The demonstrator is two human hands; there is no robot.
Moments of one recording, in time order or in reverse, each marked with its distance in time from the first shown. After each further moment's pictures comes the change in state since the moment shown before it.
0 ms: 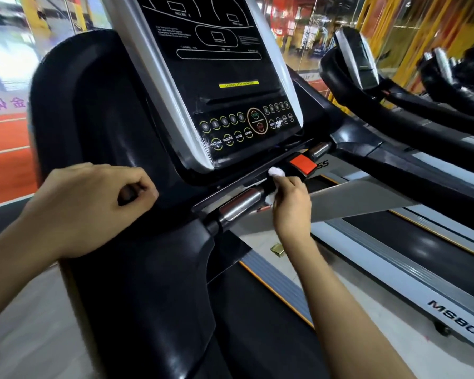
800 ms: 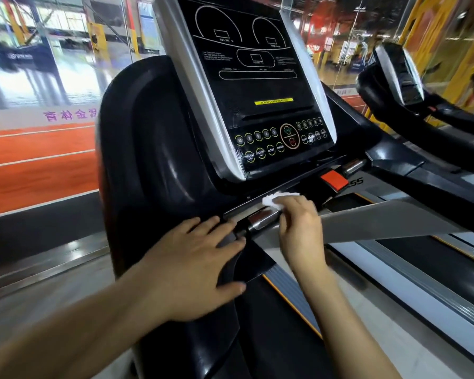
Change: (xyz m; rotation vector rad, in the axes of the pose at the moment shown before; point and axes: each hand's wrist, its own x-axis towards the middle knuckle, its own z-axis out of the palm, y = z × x) left_hand -0.036 0.084 0.019 0.195 -0.574 0.164; right_hand -0.034 -0.042 -0.010 0.129 -0.082 -0.174
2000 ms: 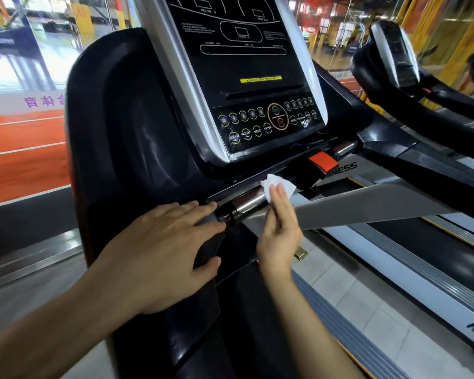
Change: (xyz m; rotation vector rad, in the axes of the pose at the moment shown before) left_hand -0.002 0.002 0.012 -0.034 0.168 -0.030; right_hand -0.042 0.003 0.043 0.611 0.313 0.299
